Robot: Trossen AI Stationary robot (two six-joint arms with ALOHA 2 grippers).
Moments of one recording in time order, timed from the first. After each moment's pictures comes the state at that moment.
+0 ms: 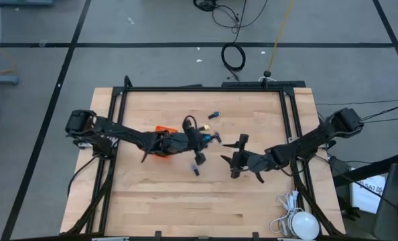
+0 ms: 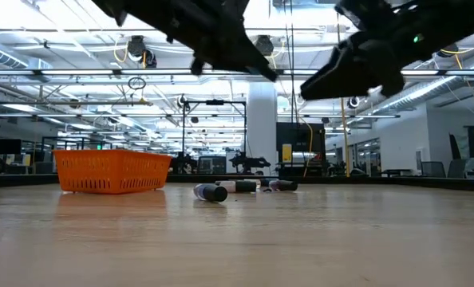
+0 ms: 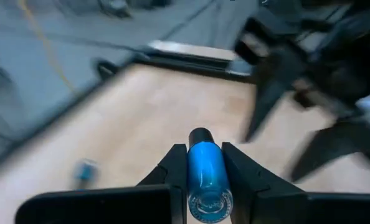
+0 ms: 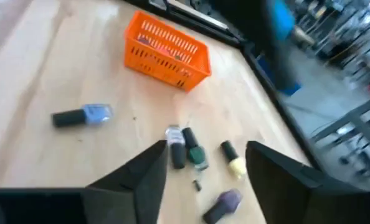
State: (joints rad) left arm -0.13 1.65 1.01 0.30 -0.46 -0.13; right arm 0.38 1.40 0.58 0.34 0.73 -0.12
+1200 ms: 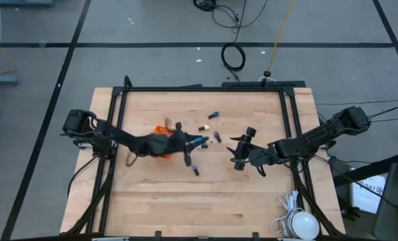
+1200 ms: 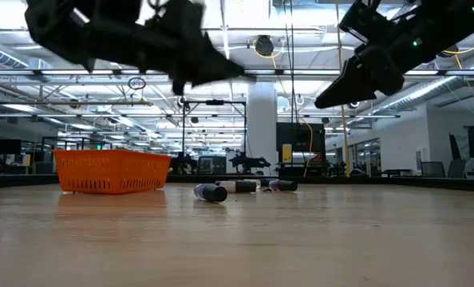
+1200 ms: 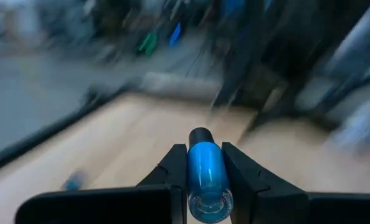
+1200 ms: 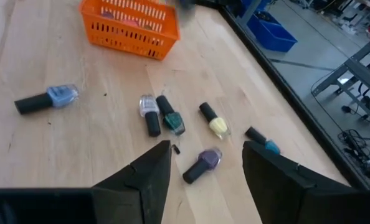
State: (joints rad) left arm -0.12 1.62 0.64 0.94 -0.36 -0.08; right arm 0.32 1.27 0.57 0.10 0.73 0.08
